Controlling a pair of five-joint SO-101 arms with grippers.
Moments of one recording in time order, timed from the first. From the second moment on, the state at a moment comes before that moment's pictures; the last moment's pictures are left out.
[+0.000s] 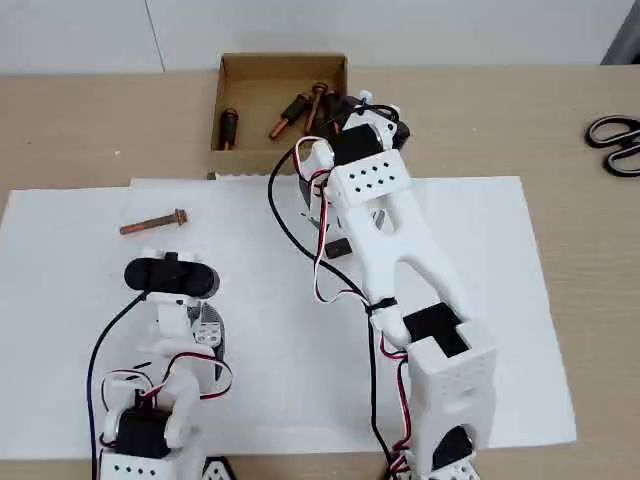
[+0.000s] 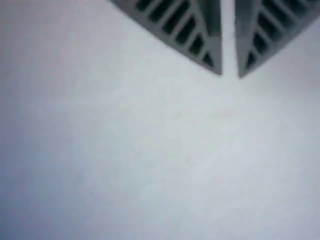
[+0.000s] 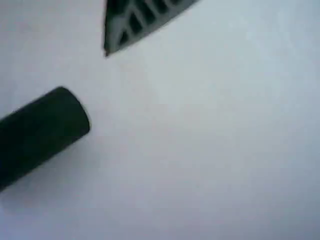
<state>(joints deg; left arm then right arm) 2.5 -103.3 92.2 66.9 6.5 -25.6 23.9 -29.0 95.0 -45.1</state>
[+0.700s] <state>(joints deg) 2.5 -103.3 92.2 66.9 6.5 -25.6 33.8 -29.0 87.4 -45.1</state>
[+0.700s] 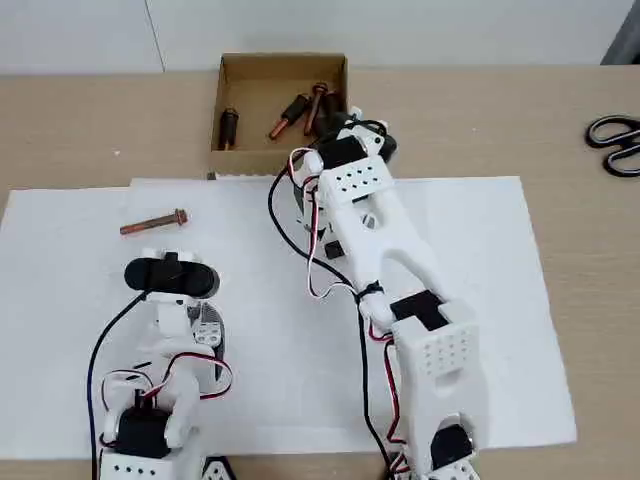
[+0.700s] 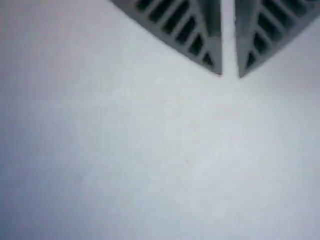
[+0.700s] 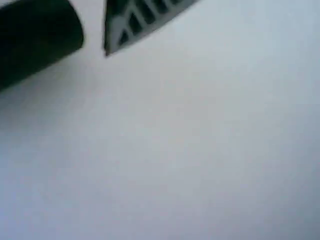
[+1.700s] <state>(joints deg) 2.5 -103.3 92.2 66.9 6.5 -19.7 39.3 -30.0 87.4 -45.4</state>
